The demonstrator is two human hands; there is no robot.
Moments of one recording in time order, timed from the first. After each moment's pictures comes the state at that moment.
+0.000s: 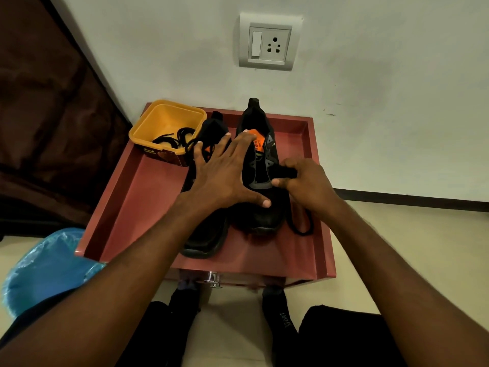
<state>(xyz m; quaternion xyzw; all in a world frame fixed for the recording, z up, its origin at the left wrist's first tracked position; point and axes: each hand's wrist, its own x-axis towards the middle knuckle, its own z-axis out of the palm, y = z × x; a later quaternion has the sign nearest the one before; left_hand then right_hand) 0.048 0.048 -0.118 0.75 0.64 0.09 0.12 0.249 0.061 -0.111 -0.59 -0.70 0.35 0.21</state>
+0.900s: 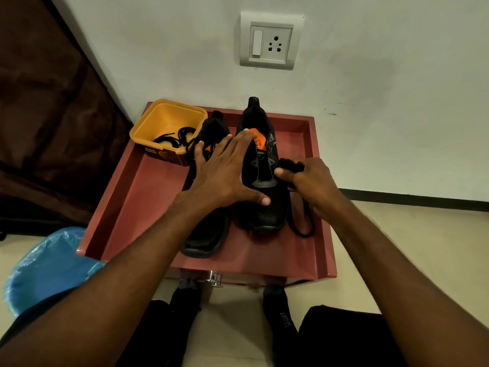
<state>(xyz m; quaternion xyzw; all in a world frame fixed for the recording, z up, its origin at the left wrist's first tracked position) 0.046 0.049 -0.119 0.75 0.64 0.09 0.13 0.248 0.062 -0.110 -0.62 -0.57 0.46 0.28</state>
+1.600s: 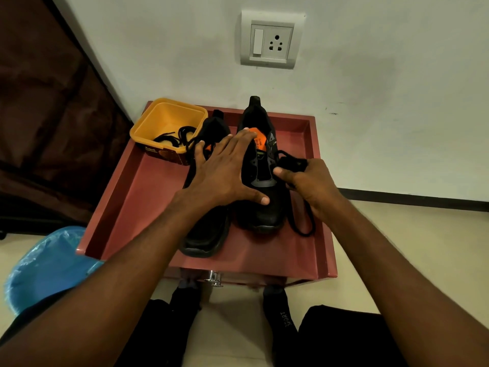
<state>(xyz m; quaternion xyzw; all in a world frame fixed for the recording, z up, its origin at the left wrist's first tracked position) 0.043 0.049 -0.116 0.75 0.63 0.09 0.15 0.246 0.064 -0.120 -0.61 -0.52 0.49 0.33</state>
